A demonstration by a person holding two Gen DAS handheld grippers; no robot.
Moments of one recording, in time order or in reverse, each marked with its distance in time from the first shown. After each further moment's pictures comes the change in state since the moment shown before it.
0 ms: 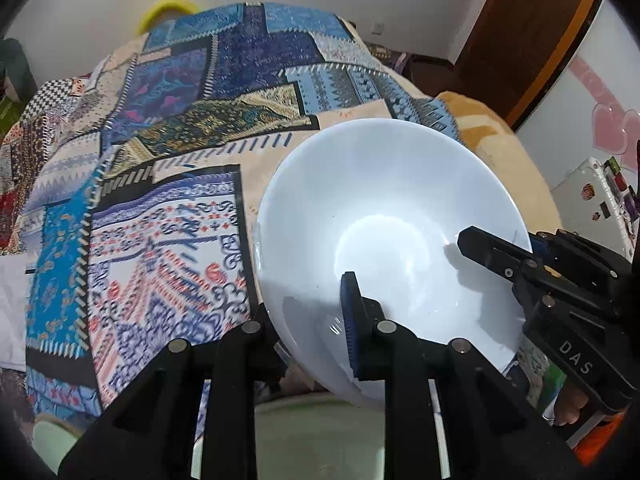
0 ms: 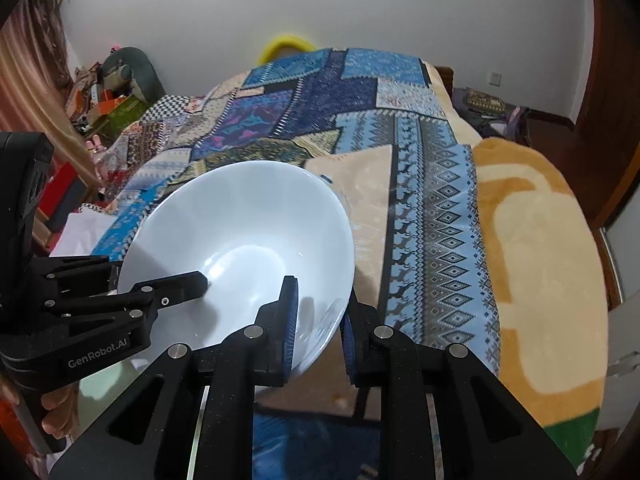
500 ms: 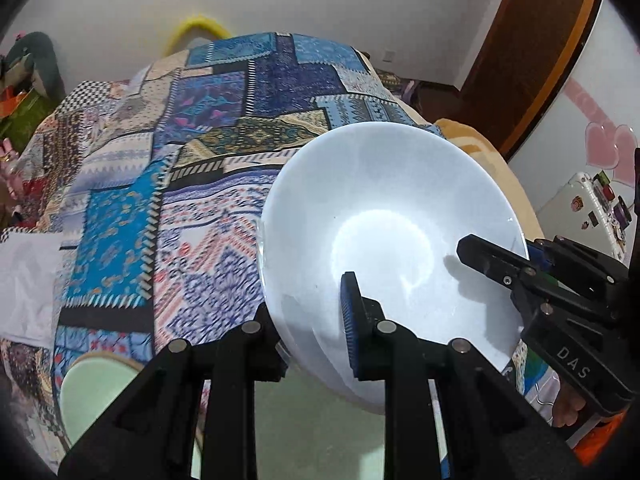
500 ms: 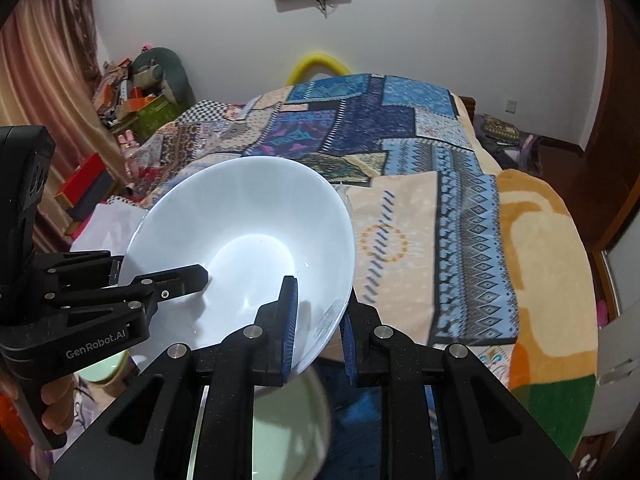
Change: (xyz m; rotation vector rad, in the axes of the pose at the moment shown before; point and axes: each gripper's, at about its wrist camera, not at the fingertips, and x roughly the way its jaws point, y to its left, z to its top) left arm -0.088 0.027 -0.047 -0.043 -0.090 0.026; right arm -0.039 0.062 -0.012 -0.067 -0.055 0.032
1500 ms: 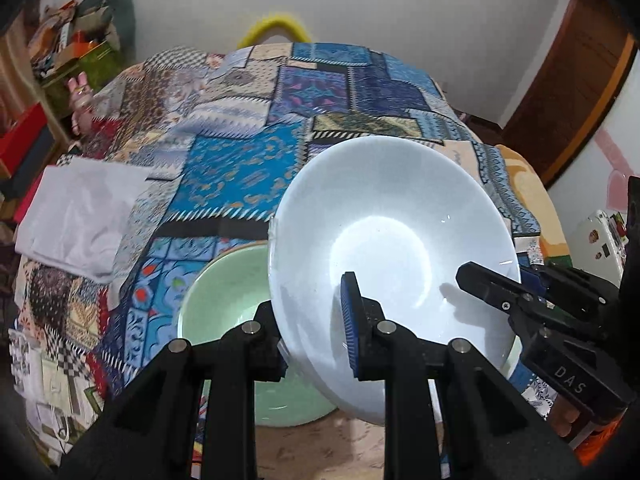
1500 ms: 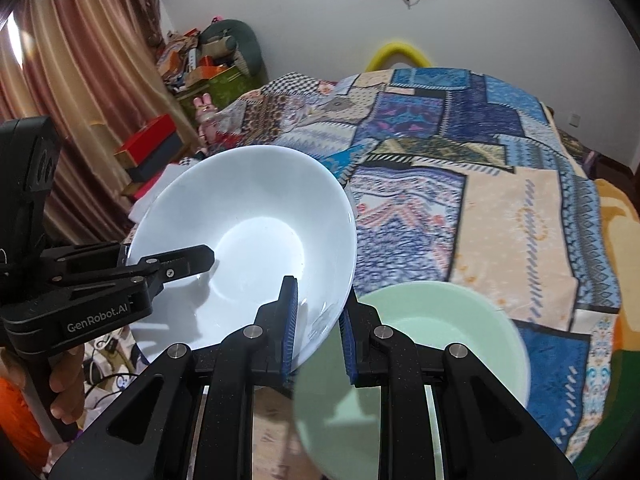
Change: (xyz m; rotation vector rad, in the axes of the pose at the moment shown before) left arm -0.085 0.129 -0.099 -0.187 -0.058 0.093; right arm 0.018 0.140 -0.035 -0.101 0.043 0.172
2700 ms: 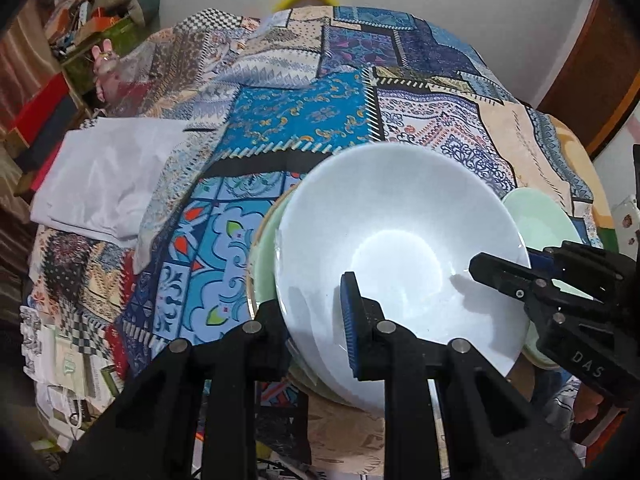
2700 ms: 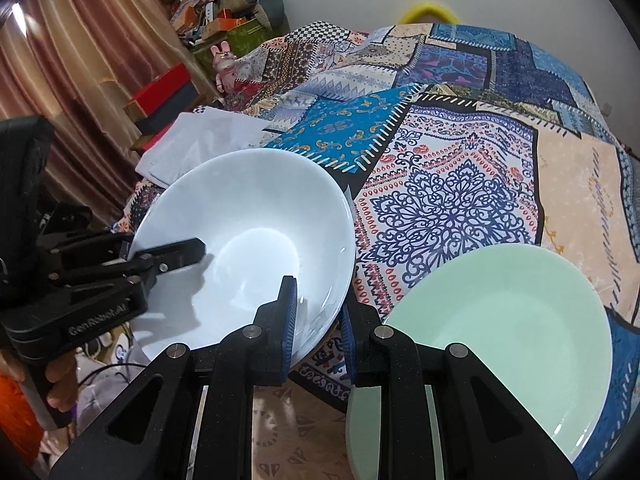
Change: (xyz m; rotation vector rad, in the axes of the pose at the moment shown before) left arm 0.036 0.056 -0.041 -0.006 0.079 0.122; right arm 0.063 0.036 -0.024 -0.051 0.142 0.045
